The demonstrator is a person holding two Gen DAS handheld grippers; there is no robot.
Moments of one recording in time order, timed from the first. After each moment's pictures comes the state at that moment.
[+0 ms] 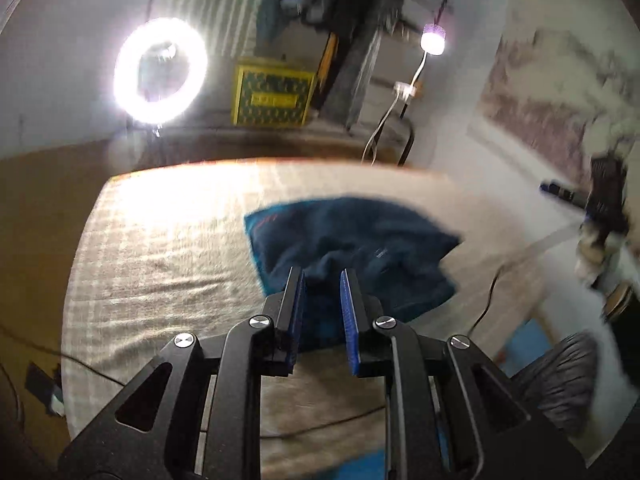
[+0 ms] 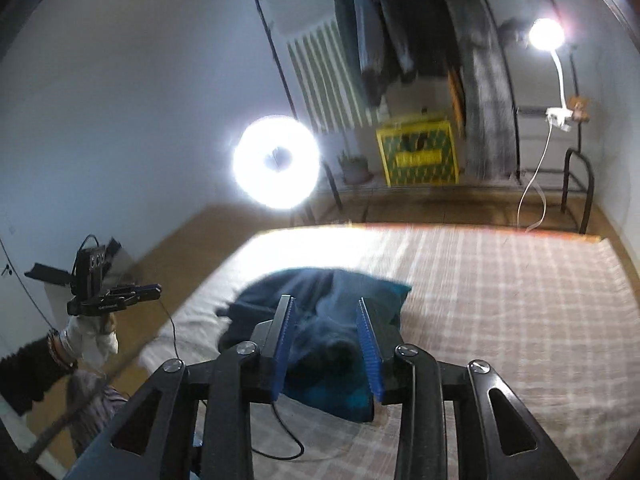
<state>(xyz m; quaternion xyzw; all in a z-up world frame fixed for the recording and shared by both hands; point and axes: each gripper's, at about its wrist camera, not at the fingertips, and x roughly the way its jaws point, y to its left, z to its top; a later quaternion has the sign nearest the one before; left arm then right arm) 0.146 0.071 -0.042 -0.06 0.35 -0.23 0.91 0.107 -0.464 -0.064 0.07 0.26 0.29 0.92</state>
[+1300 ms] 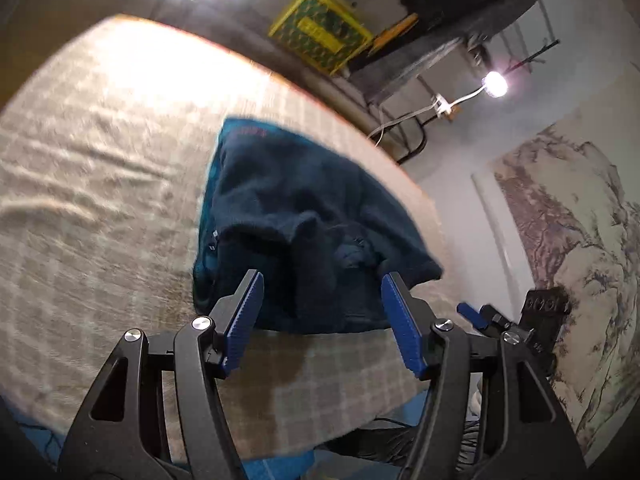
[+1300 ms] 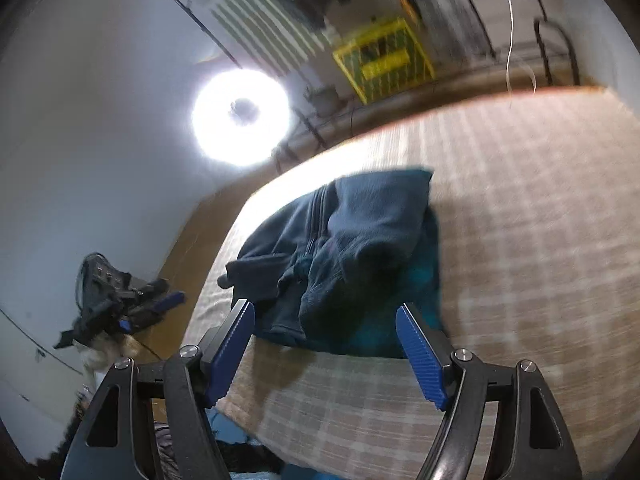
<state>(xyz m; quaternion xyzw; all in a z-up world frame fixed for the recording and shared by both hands) 0.225 0.041 -0.146 -0.29 0.48 -0.21 0.80 0.164 -0.447 -0.199 0.20 0.41 0.27 0.85</state>
